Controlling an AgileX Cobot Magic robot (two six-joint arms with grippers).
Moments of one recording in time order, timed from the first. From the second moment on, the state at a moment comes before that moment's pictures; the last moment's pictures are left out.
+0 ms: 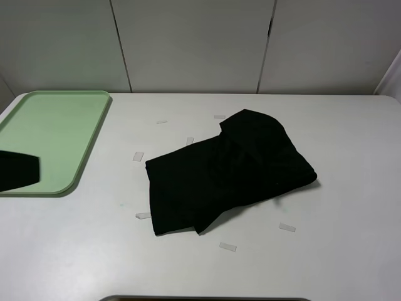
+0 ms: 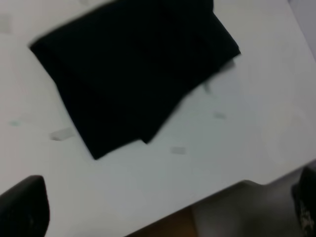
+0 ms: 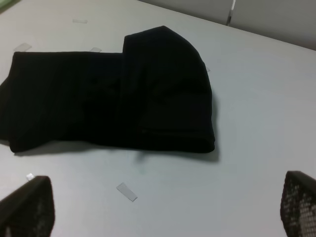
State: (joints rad) left arm -0.23 0.56 -0.49 -0.63 0.73 0.12; right arm 0.36 -0.01 -0.49 0.03 1.03 -0.11
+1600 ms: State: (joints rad) left arm -0.24 1.86 -0.58 -1.73 0.50 1.27; right arm 0.36 -0.01 -0.49 0.03 1.03 -0.11
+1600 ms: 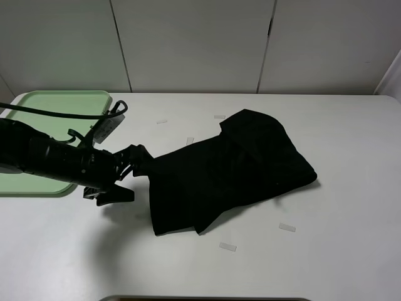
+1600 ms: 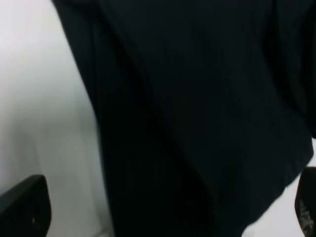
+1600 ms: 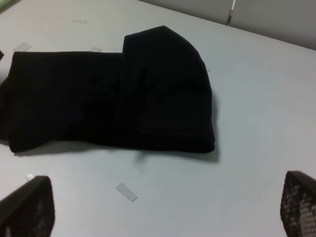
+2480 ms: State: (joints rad) left arm -0.33 2.08 -0.76 -1.74 0.50 1.27; right arm 0.36 -0.01 -0.49 0.02 1.03 -0.11
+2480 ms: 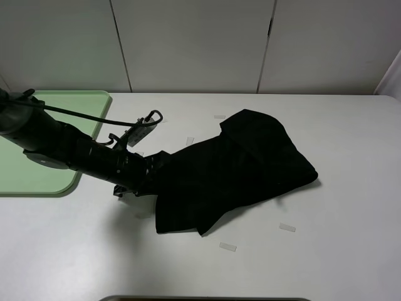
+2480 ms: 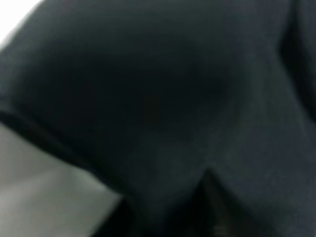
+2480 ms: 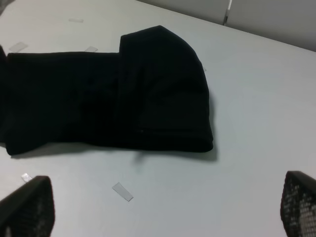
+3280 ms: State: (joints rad) left arm -0.11 1.87 -0.80 -0.79 0.33 0.80; right arm 0.36 -0.01 -0.49 0.00 1.03 -0.11
